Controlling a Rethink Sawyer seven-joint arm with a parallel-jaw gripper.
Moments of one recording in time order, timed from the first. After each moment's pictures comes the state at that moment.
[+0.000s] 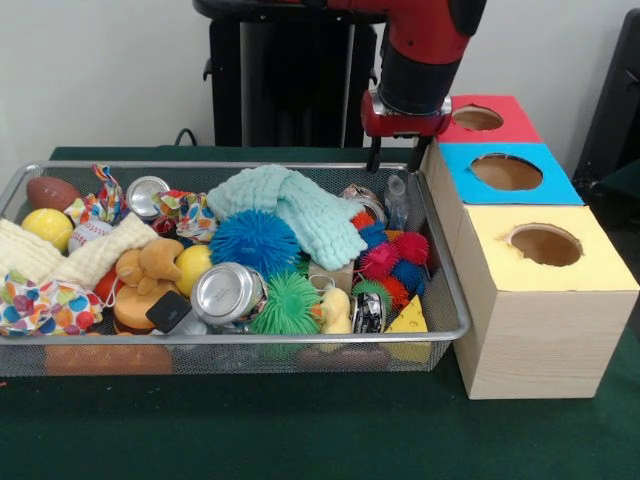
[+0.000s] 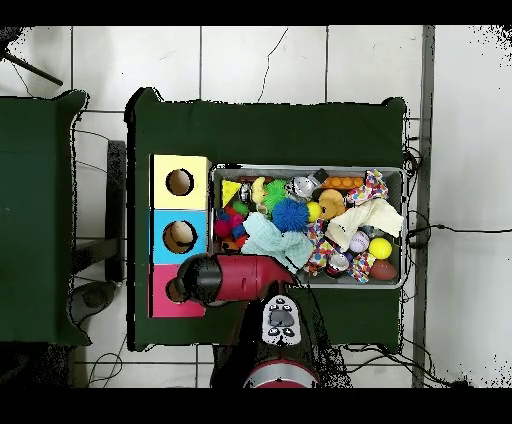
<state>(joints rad) -0.04 -0.58 -0.06 1.87 -0.08 0.49 1.59</state>
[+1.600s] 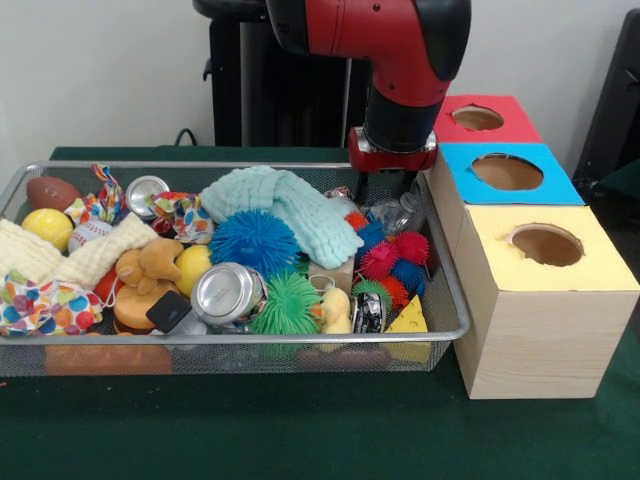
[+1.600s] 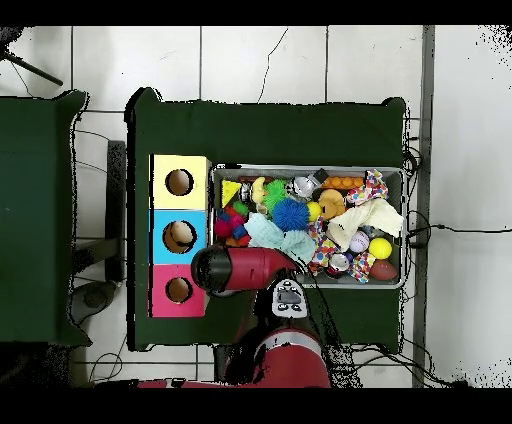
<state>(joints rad) -0.07 -0.46 -0.05 1.80 -0.08 0.45 1.59</state>
